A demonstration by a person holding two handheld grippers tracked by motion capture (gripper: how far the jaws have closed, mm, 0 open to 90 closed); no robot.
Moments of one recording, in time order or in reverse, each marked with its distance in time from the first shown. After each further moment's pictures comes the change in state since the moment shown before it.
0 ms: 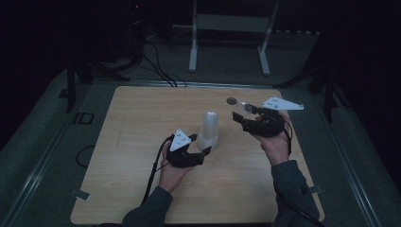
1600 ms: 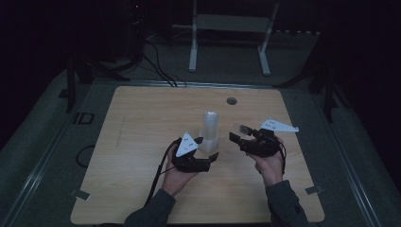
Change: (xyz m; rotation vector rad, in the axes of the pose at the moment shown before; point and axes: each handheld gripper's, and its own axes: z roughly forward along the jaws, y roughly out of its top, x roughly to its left) left arm -0.020 0.004 0.002 0.001 -0.051 0.058; right arm 0.011 -0.062 0.003 0.020 0.076 0.166
